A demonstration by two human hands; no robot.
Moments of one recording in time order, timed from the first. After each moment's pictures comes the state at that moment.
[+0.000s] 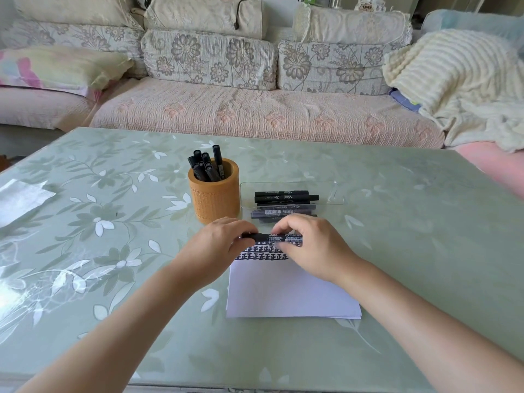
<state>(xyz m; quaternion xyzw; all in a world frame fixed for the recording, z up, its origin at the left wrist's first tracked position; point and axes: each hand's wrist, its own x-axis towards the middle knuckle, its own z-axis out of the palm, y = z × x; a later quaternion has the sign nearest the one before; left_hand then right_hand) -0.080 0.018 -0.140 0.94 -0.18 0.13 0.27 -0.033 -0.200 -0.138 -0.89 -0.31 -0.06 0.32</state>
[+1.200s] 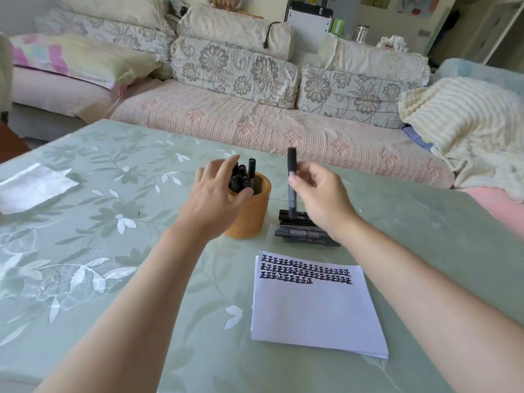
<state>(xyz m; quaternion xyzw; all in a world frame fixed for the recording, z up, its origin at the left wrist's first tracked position) -0.031 0.081 -0.105 0.91 0.02 0.27 0.31 0.018 -0.118 -0.064 -0.82 -0.23 -0.08 0.51</state>
